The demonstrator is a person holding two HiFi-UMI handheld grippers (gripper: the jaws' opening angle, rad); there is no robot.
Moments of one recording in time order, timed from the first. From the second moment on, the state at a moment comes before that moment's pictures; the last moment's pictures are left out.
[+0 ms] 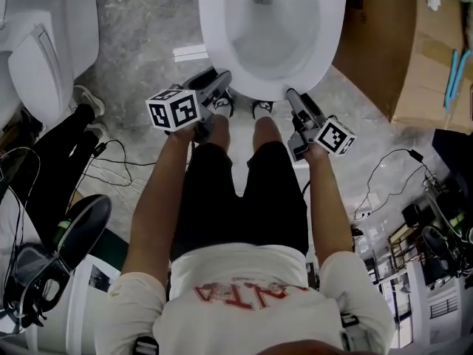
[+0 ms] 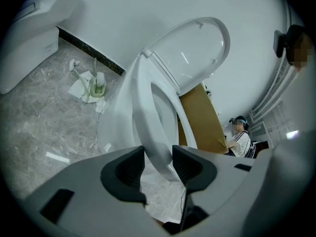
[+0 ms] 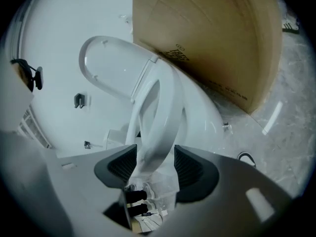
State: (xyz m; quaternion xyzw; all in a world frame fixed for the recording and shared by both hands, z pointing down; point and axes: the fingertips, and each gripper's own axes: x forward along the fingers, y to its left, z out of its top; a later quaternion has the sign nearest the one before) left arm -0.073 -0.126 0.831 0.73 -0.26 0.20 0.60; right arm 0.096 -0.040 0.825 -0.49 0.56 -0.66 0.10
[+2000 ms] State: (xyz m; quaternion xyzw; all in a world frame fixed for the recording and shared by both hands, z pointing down) left arm -0.099 -0.186 0.504 0.90 -0.21 0.04 0.38; right arm 0.121 -0.165 0.570 -0.51 0.62 -0.52 0.30
